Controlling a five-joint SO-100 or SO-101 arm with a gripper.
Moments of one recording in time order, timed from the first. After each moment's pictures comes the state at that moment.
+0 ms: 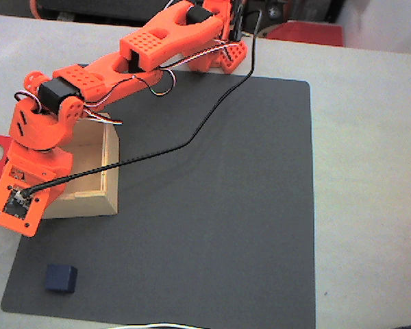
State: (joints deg) arm 29.9 17.8 -12.6 73.5 44.5
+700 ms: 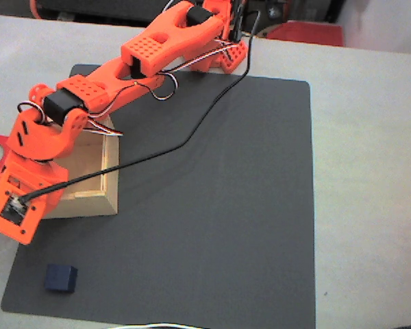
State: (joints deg) arm 28.6 14.8 -12.6 61.0 45.4
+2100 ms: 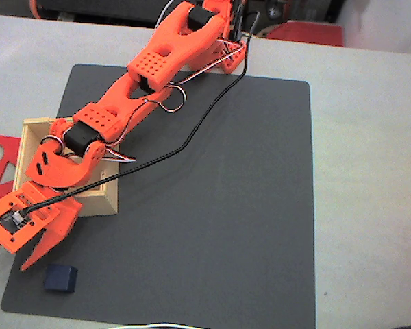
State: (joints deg) arm 25.9 3.6 -12.5 39.7 68.7
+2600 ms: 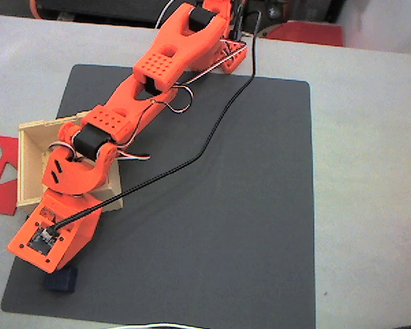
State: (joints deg) arm 22.0 6.7 -12.5 58.4 63.3
